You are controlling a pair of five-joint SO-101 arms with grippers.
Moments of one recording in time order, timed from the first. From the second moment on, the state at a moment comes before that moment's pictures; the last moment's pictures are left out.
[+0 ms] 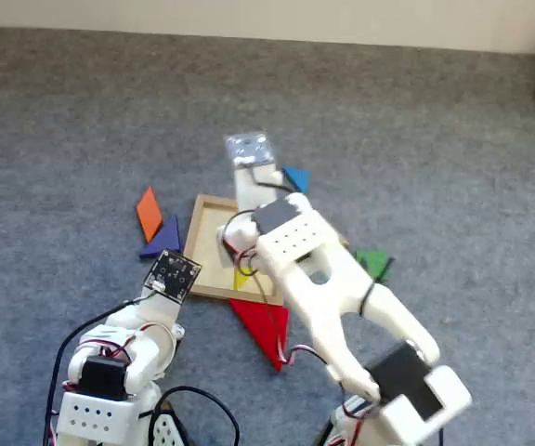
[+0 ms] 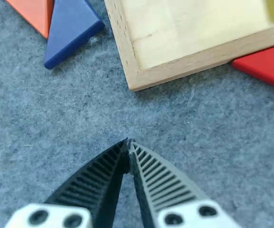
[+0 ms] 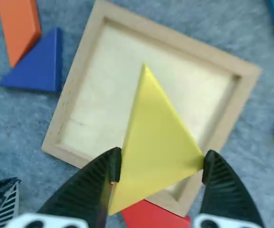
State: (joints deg) left arm 2.8 -101.7 96.0 76.2 -11.4; right arm -42.1 -0.3 20.1 58.6 -16.9
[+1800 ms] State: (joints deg) left arm 2.8 -101.7 96.0 76.2 -11.4; right arm -36.6 13.2 4.3 67.5 -1.3
